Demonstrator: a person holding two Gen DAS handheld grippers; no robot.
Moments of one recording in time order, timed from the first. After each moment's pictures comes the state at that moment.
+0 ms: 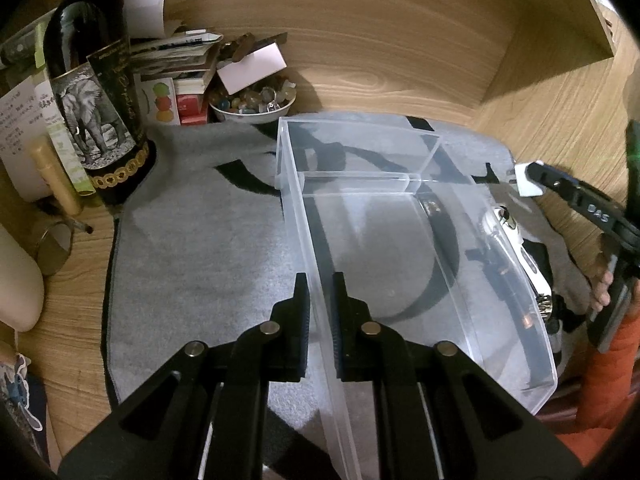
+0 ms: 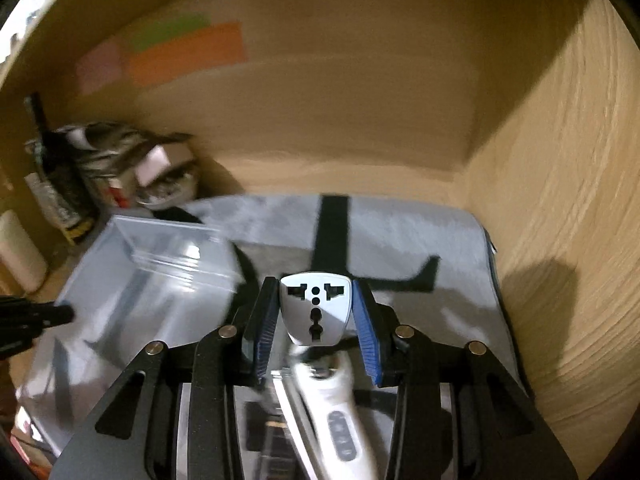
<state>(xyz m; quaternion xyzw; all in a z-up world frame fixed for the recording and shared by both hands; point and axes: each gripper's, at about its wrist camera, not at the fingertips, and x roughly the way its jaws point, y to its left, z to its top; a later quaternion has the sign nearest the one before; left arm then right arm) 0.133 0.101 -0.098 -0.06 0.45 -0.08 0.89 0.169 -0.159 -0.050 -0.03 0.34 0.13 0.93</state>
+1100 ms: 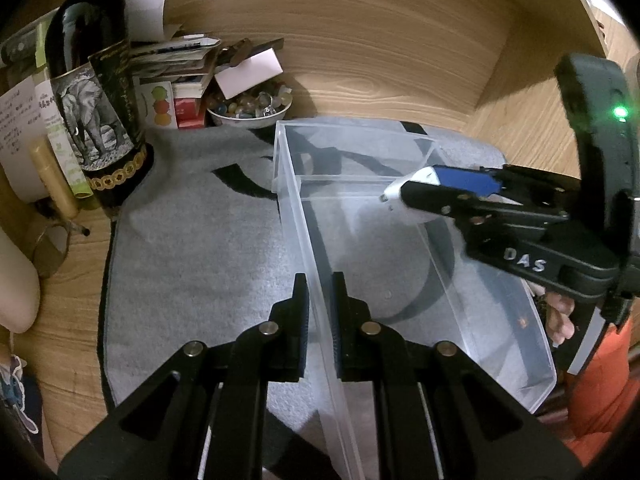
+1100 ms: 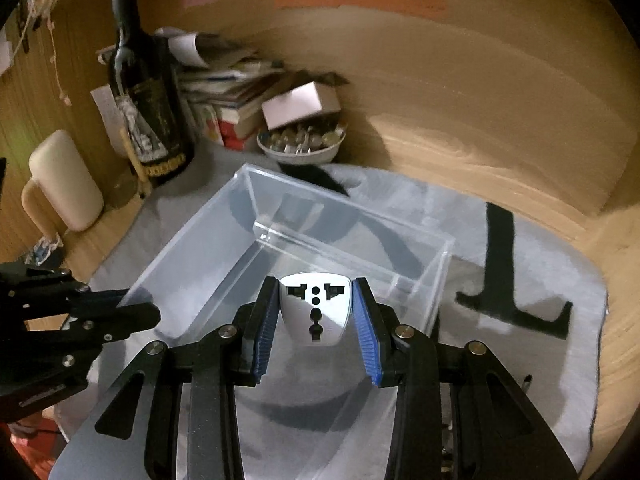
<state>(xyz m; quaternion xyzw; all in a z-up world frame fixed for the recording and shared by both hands) 0.126 0.100 -0.095 -0.06 0.43 -0.09 0.89 0.192 -0.028 -0.092 -0.11 0.41 0.26 0.87</state>
